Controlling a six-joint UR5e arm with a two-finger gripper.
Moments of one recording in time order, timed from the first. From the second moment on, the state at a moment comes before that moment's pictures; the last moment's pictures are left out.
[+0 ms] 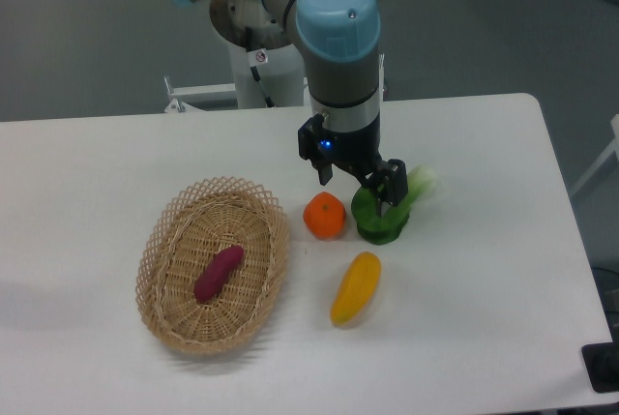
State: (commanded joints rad) arm 2.42 -1.75 -1.58 -1.19 1.62 1.10
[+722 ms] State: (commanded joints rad) arm 2.35 -1.81 -1.59 -1.10 1.60 0.85
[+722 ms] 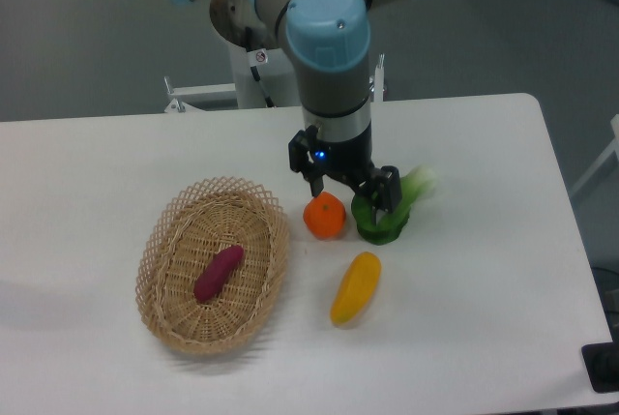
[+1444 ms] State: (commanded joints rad) arm 2.16 -1.93 -1.78 -0.85 1.58 0.56
